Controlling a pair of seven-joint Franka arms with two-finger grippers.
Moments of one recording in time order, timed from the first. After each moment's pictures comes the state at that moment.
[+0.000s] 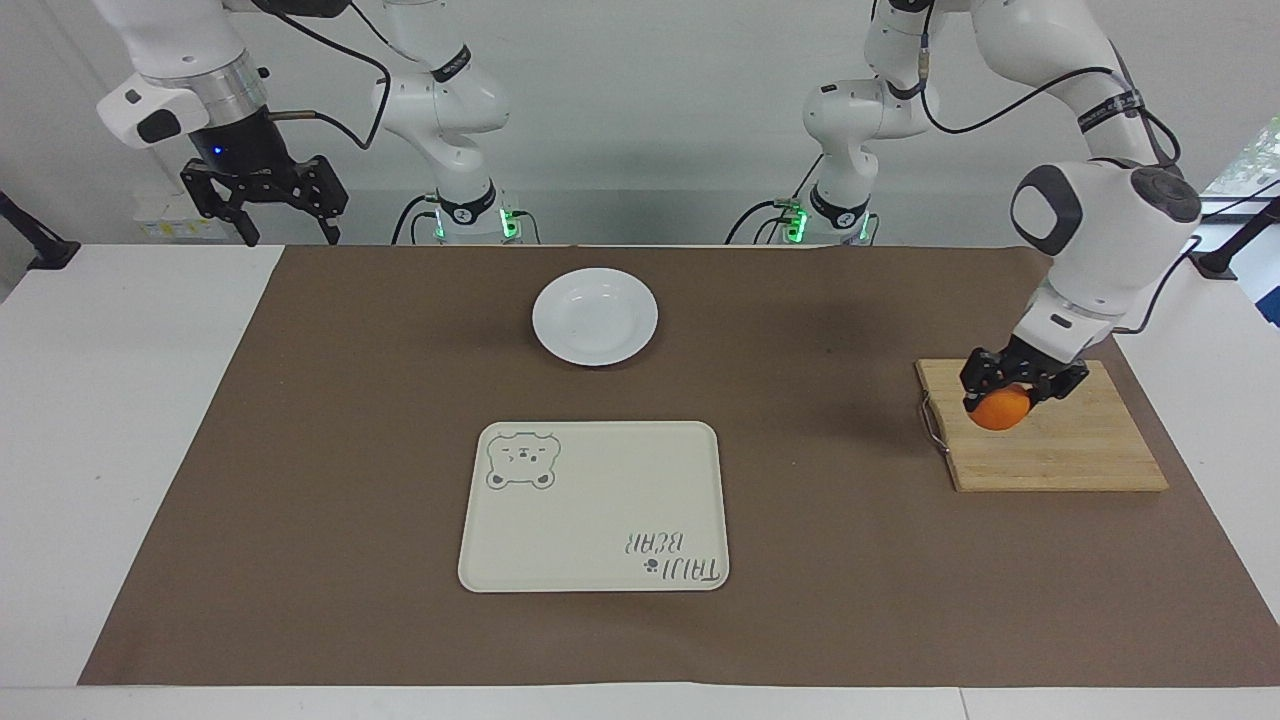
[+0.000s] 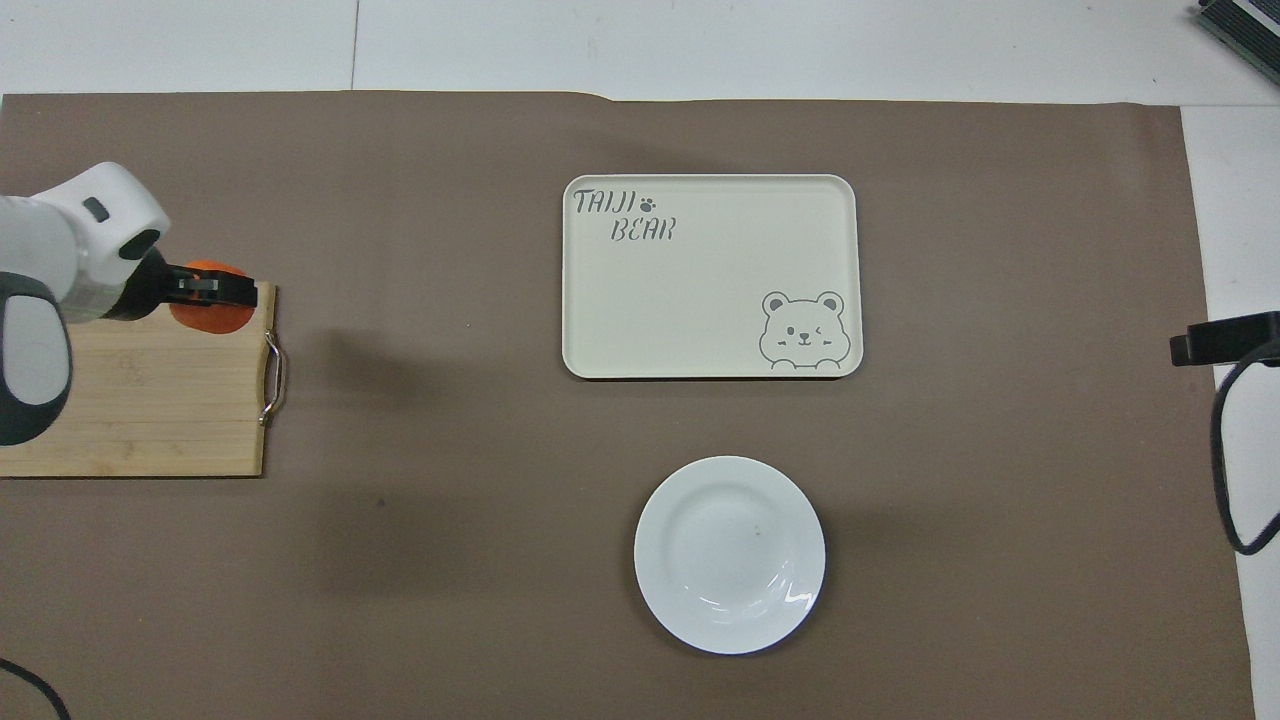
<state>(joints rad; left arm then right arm) -0.06 0.13 0.00 -1.89 -0.10 2.15 0.12 0.04 -0.09 -0.11 -1.60 0.00 1.56 -0.09</state>
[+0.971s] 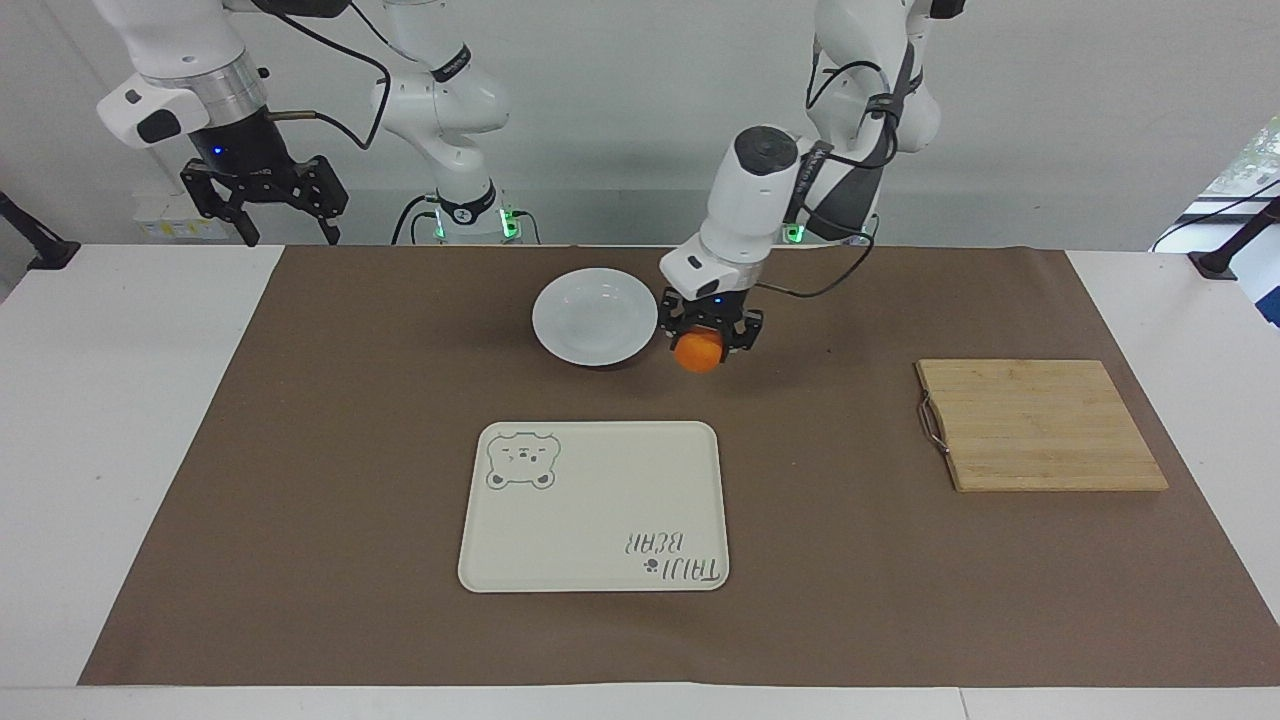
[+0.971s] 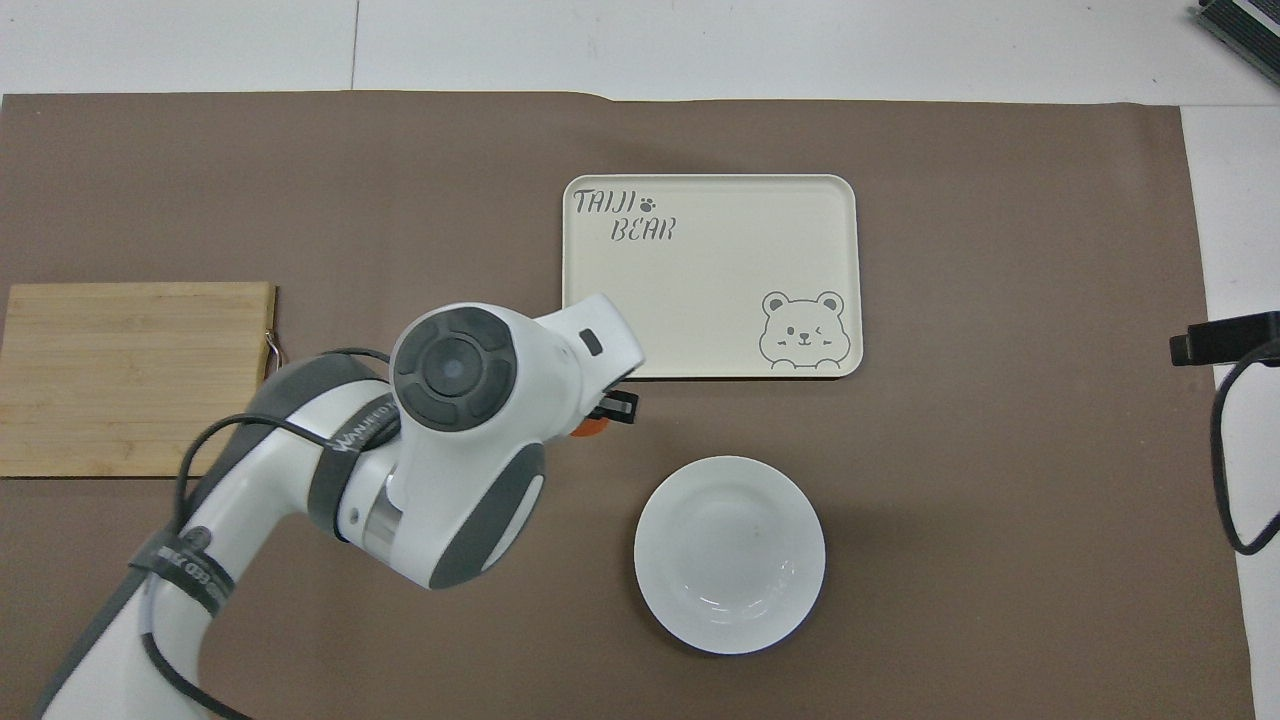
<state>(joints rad) -0.73 0.17 -0.01 -1.90 -0.10 2.19 -0.40 0.04 -0.09 -0.11 -1.60 0.00 1.56 -0.09</state>
